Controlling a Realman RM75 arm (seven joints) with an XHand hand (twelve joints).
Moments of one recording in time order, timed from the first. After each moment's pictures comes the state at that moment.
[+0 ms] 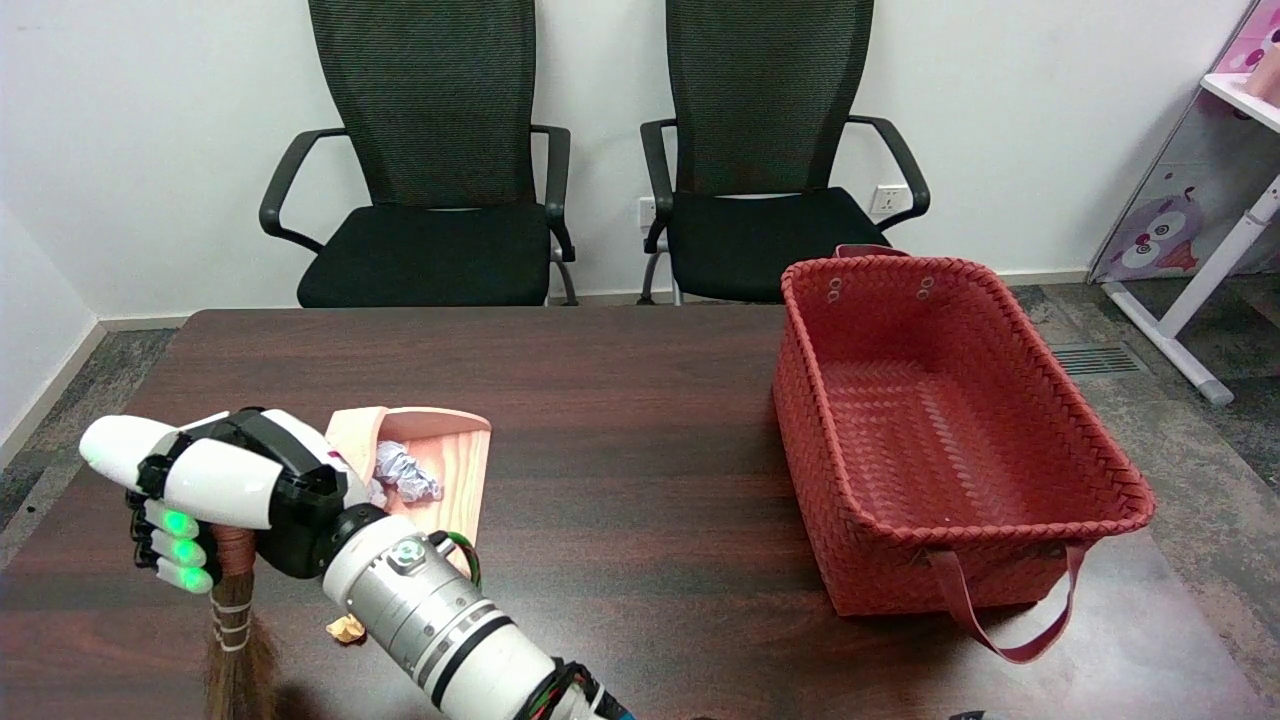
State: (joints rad) arm 0.13 -1.82 0.71 -1.31 -2.01 0.38 0.81
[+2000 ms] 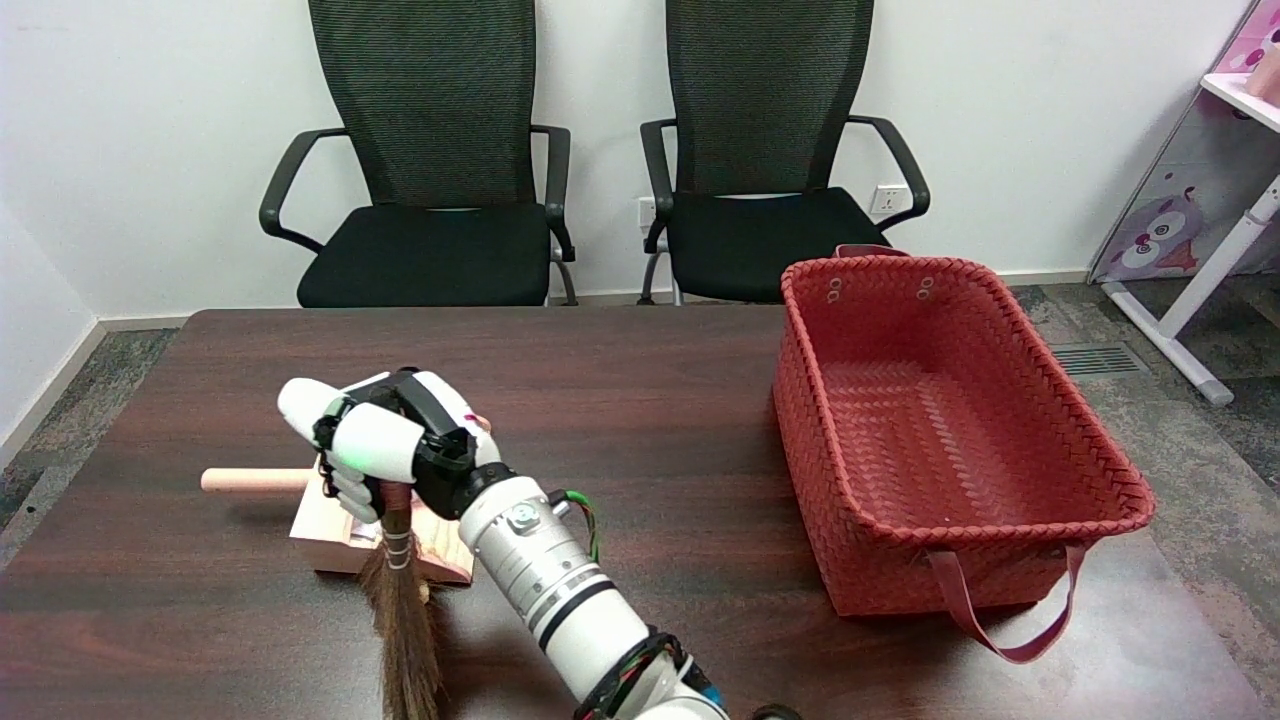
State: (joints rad) arm 0.04 -1.74 0.89 -1.38 -2.14 0.41 0.70
